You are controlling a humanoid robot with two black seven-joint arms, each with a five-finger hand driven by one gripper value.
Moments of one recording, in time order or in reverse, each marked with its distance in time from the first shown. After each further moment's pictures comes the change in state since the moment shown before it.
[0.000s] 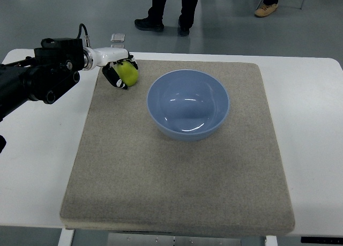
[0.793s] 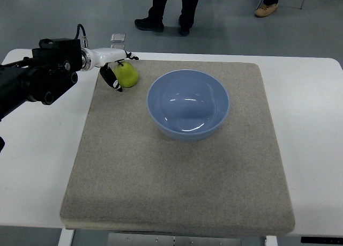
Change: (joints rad) left arm 0.015 -0.008 0.012 0.016 0.016 0.000 -0.005; right arm 0.000 0.000 0.000 0.000 0.000 0.000 0.000
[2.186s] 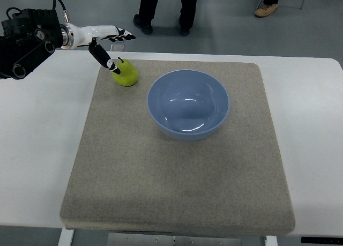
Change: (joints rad) left arm -0.068 0.140 -0.095 -0.109 -0.074 -0.181 -0.011; right arm 0.000 0.000 0.000 0.000 0.000 0.000 0.000
